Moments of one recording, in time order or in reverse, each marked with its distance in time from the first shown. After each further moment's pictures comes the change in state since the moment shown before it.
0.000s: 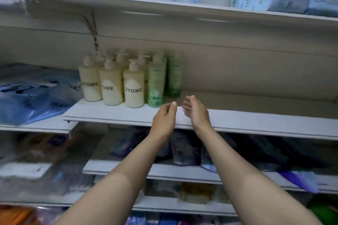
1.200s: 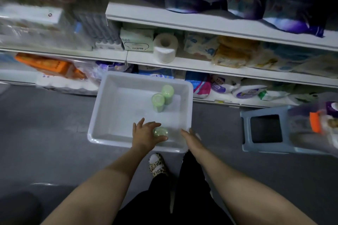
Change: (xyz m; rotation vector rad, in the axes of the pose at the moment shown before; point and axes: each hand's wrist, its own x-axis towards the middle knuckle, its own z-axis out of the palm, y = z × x) left_hand -0.358 -0.400 -0.116 0.809 -0.590 -0.531; right_hand -0.410 0.371 0.048 -0.353 -0.285 1.168
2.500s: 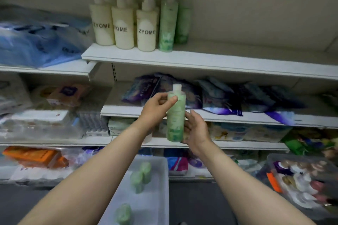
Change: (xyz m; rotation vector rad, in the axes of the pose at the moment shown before) left_hand -0.036 0.251 -0.278 -0.928 0.233 0.493; right_hand -0.182 -0.226 -0.128 0.658 -0.076 -0.653
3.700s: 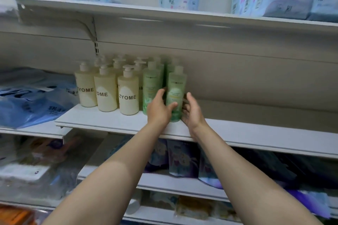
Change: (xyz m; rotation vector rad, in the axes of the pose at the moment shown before) left_hand 0.185 0.147 0.069 0.340 0.480 0.270; right_hand 0.154 -0.244 0.027 -0.107 -0.242 -0.415
